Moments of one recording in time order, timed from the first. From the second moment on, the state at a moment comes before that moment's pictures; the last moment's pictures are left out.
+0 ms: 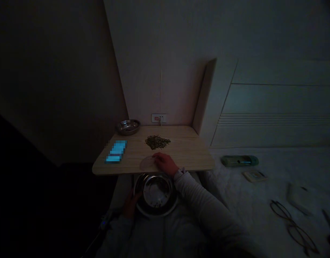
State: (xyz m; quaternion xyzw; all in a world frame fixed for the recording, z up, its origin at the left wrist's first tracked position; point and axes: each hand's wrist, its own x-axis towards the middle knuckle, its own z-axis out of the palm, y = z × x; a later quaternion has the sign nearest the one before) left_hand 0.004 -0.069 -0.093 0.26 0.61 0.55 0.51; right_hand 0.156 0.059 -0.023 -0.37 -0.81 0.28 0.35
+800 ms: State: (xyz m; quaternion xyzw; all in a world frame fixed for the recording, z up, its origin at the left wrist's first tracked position) left_hand 0.004 -0.071 -0.086 0.22 0.64 0.53 0.51; right_hand 0.200 0.065 -0.028 -0.47 -0.70 0.36 0.41
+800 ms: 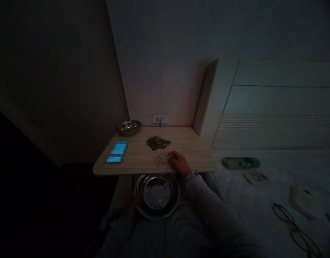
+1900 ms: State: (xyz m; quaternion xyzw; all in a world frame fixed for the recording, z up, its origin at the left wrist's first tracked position) left_hand 0.004 -0.070 -0.080 0.31 0.64 0.52 0.48; right_hand 0.201 0.066 -0.034 -0.48 -0.72 0.31 0.38
